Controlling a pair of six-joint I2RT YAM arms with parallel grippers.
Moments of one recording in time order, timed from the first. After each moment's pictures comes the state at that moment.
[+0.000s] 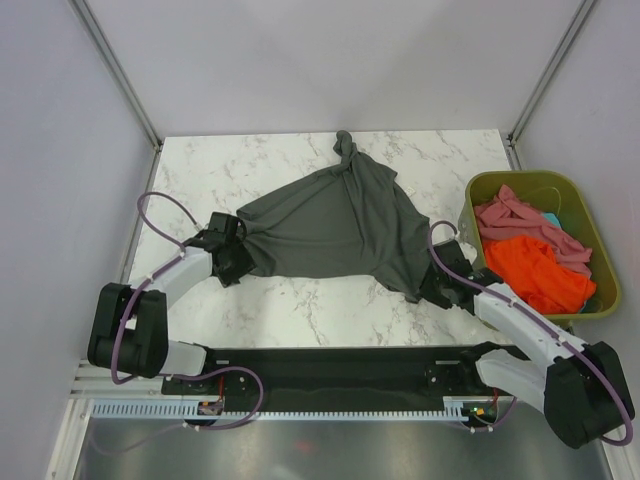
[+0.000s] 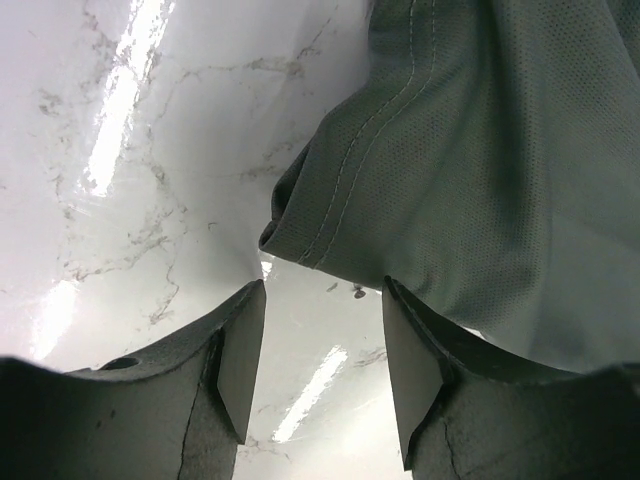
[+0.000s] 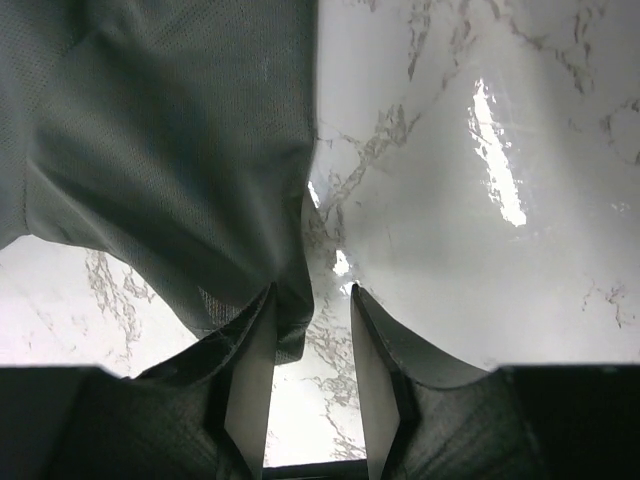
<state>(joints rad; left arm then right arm) -0.21 1.38 0.71 -0.47 -0.08 -0.74 0.38 1.06 0.53 -0.55 0.16 0.85</state>
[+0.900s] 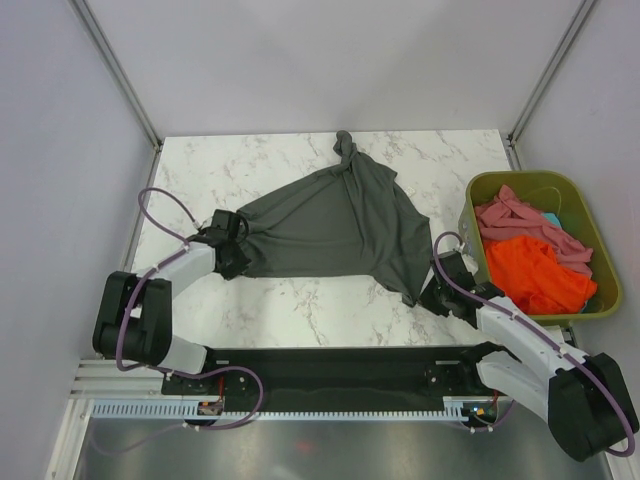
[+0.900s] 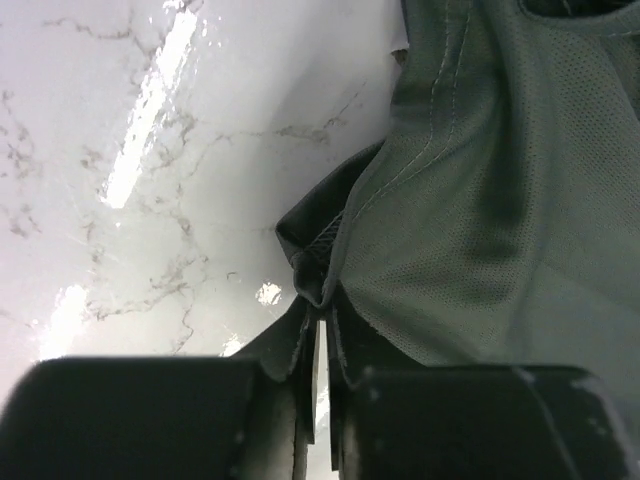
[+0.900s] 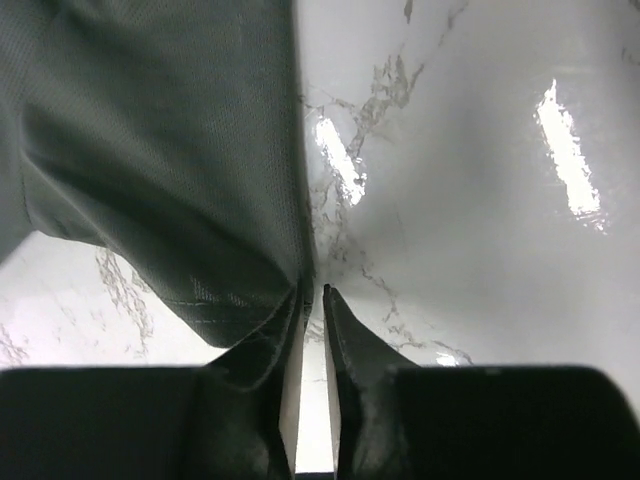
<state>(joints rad) -0.21 1.45 0.73 -0.43 -0.16 -0.77 0.39 0.97 0.40 -0.46 0.10 0.96</state>
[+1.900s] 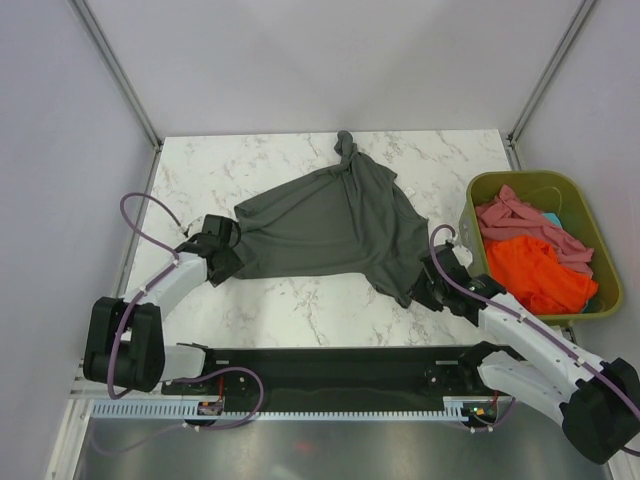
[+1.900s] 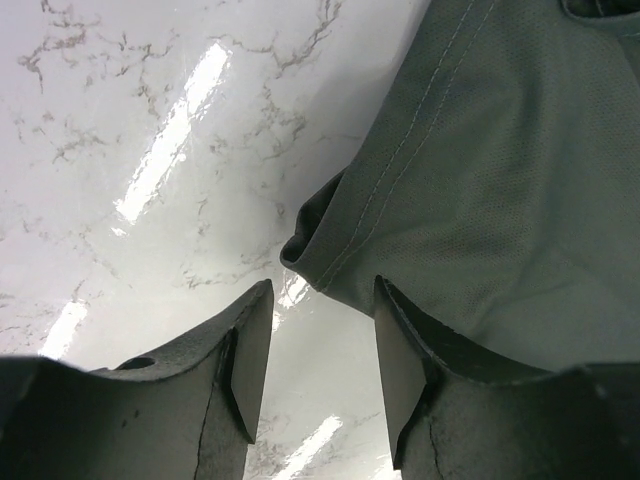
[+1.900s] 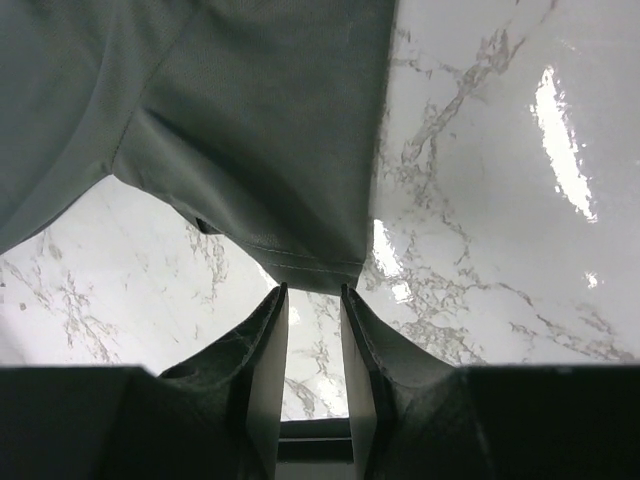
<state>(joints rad) -0.18 1.30 0.68 -0.48 -0.28 -0.79 0.53 0.93 0.54 -0.61 0.18 1.02</state>
